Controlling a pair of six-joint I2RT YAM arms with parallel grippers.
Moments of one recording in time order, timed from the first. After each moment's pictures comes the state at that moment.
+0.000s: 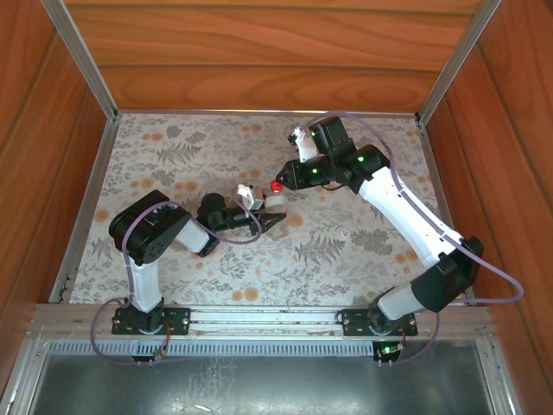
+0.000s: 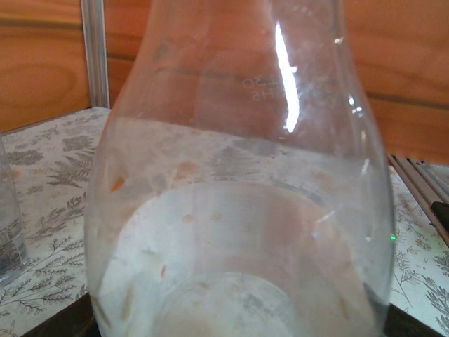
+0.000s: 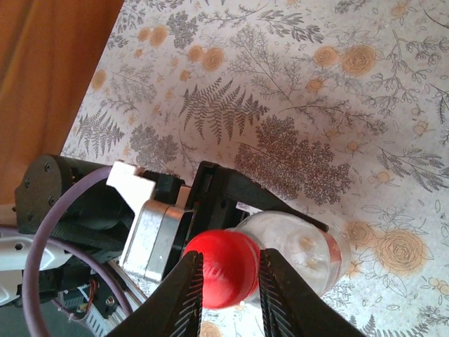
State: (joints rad) left arm -0.66 1.91 0.54 1.37 0.70 -0.12; right arm 0.63 1.49 1.51 -0.87 -0.39 0.31
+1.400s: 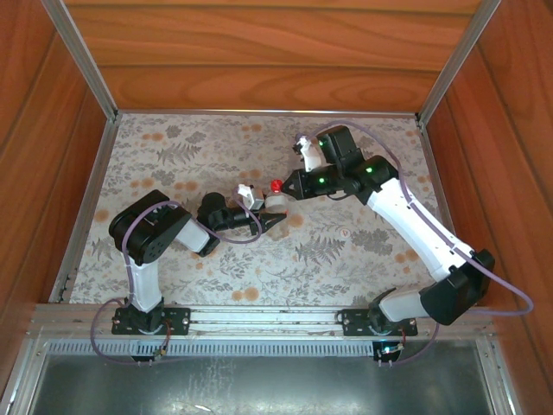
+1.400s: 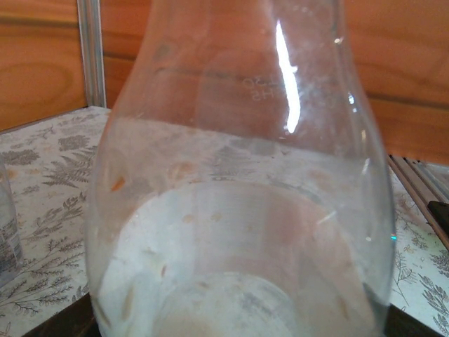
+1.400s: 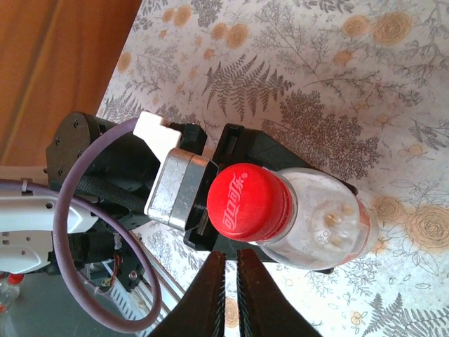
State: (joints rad) left arm -0.66 1.91 0.55 1.36 0.71 -0.13; right arm 0.63 1.39 1.40 -0.85 -0.47 0.33
